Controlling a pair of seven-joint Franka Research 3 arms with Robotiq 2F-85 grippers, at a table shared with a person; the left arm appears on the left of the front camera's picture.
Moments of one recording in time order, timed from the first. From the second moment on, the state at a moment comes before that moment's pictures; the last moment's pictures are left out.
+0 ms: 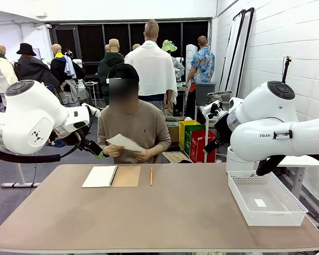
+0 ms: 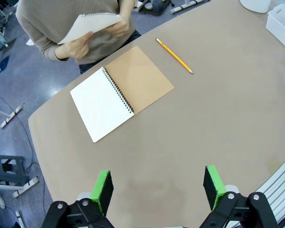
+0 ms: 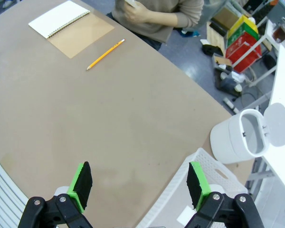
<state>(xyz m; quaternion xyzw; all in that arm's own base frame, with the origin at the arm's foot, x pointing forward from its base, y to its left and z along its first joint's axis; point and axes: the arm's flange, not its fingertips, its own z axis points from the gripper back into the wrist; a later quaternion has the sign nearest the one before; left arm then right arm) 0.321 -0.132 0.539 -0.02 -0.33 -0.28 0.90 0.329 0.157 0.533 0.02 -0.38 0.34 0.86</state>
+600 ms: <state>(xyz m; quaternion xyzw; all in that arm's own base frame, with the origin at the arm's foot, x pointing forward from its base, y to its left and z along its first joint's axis) 0.321 -0.132 0.539 -0.02 -0.33 -0.28 0.90 0.329 0.157 0.533 0.02 -0.38 0.34 0.86</state>
